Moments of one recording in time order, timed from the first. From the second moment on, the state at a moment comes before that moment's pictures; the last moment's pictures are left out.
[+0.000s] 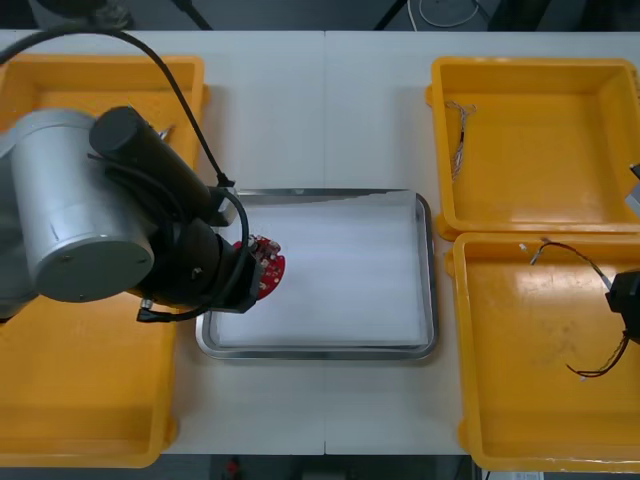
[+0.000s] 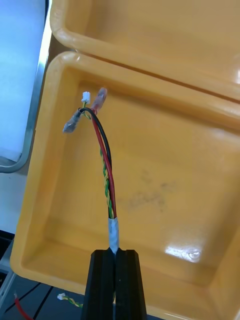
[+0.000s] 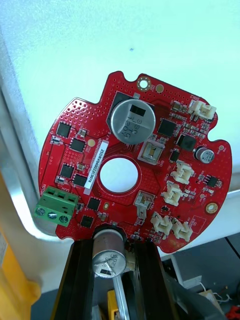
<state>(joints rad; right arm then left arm) -0.07 -0.88 -0.33 -2.59 -1.09 1.92 1.18 -0.57 0.73 -0.52 -2.23 0.88 1.74 -0.61</state>
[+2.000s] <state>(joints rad) -0.67 -0.88 0.26 -2.50 -1.06 1.92 1.19 -0.72 0.73 -0.33 -2.07 0.92 1.91 -0.61</state>
